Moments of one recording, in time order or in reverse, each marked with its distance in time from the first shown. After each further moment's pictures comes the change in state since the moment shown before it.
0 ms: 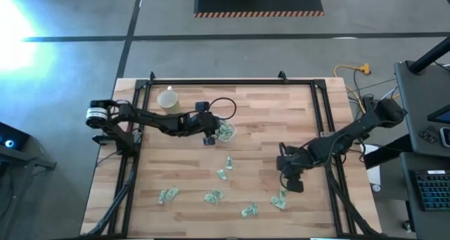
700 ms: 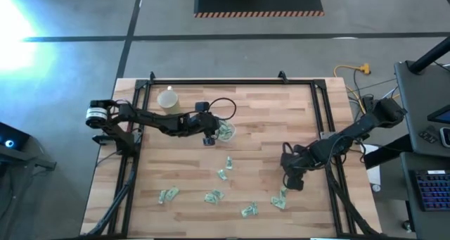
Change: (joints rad) left arm -0.001 -0.002 -0.003 -0.001 0.000 0.000; right arm 0.034 0.000 -0.085 -0.032 0.053 0.233
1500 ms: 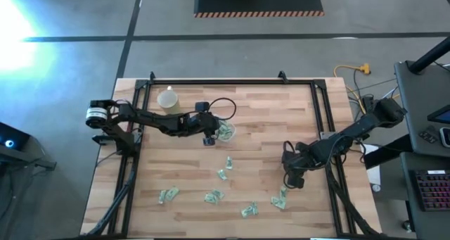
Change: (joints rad) left arm 0.000 0.000 0.000 0.000 0.000 0.000; right arm 0.000 -0.002 0.015 -0.082 0.053 0.014
